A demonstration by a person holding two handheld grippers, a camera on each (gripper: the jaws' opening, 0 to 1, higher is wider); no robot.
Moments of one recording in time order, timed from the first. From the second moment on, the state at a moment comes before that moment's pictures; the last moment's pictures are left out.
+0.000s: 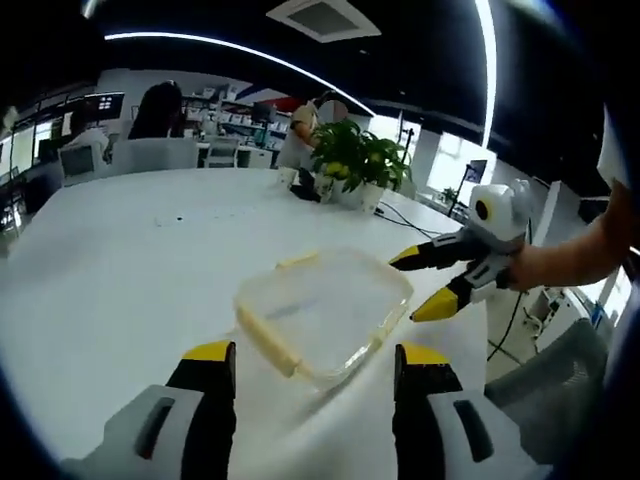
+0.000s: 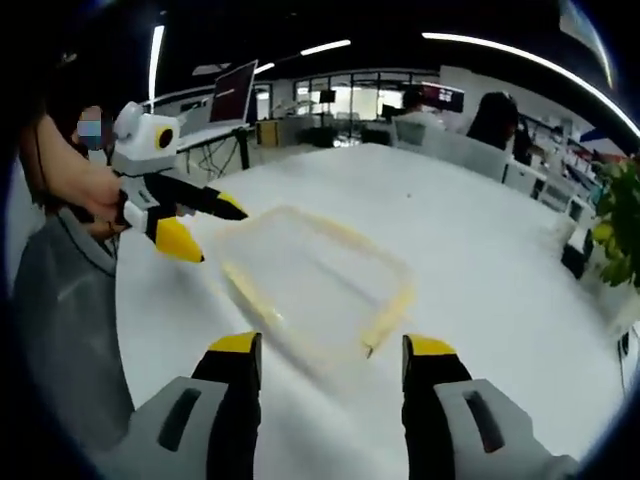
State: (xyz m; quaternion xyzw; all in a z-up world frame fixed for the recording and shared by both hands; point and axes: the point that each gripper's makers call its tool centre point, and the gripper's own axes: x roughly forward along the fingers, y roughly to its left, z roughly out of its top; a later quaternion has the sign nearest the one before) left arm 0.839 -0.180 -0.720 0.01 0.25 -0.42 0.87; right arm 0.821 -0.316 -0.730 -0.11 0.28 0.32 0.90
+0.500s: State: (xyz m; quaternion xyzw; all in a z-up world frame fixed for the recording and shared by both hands) left arm 0.848 -0.187 -0.743 0.04 0.25 -0.41 0.88; right arm 0.832 -0.315 -0.751 -0.14 0.28 0.33 0.89
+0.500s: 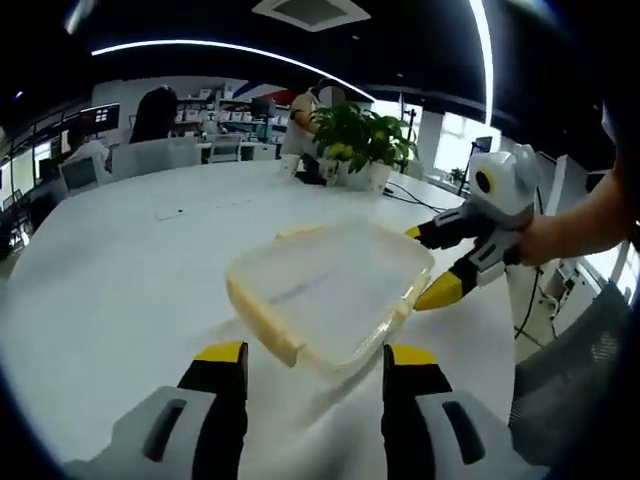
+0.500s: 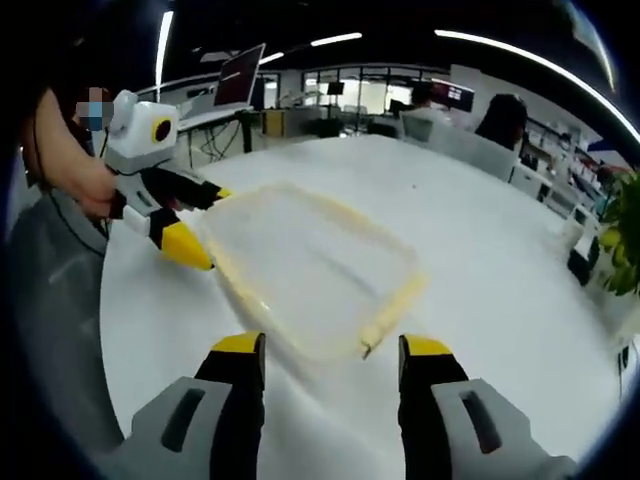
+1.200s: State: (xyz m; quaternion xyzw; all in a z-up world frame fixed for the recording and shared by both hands) left arm 0.847 -0.184 -0.743 0.06 0.24 -0.42 0.87; right arm 0.832 -0.308 -0.751 -0.19 0.28 0.33 0.88
